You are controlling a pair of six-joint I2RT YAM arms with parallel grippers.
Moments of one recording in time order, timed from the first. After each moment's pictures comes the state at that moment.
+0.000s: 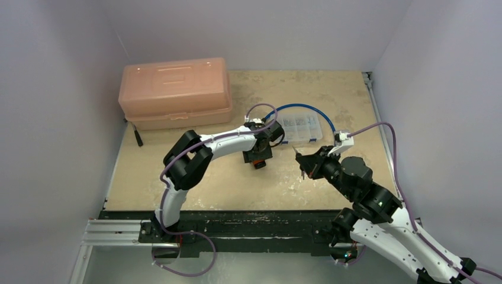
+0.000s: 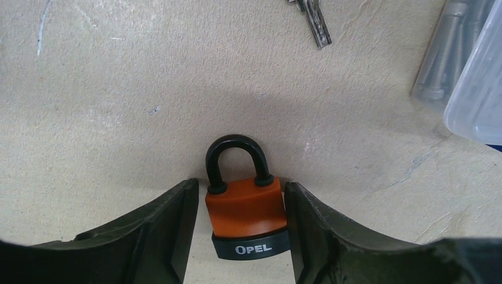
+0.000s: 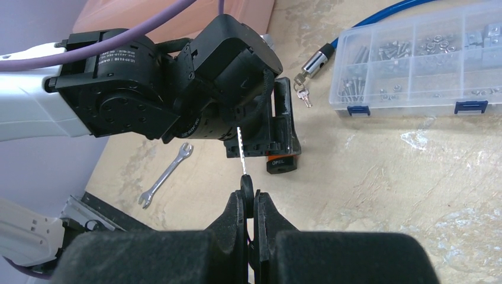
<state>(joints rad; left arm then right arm) -0.89 2.09 1.55 -0.79 -0.35 -1.09 0.77 0.48 0.66 -0.46 0.23 0.63</state>
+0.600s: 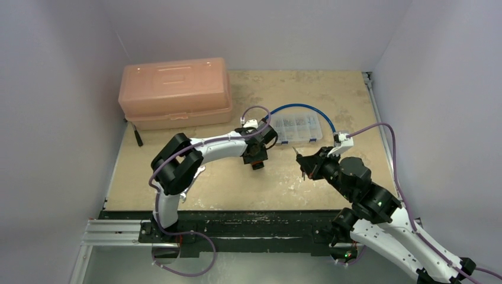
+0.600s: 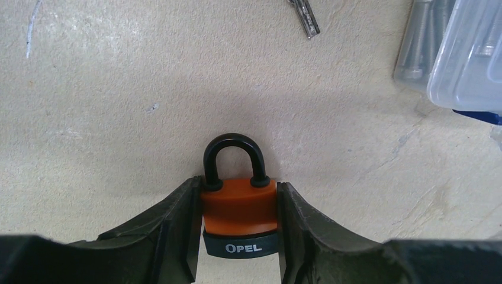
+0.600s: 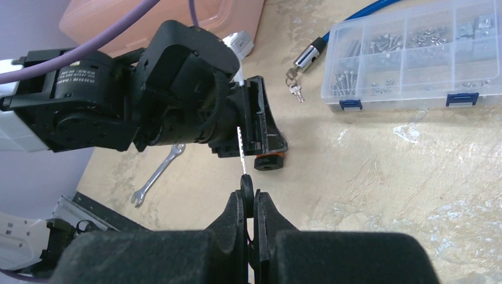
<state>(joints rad) -0.88 1.98 1.38 -0.61 -0.31 -1.04 0.77 0.47 0.65 -0.47 0.24 0.63</state>
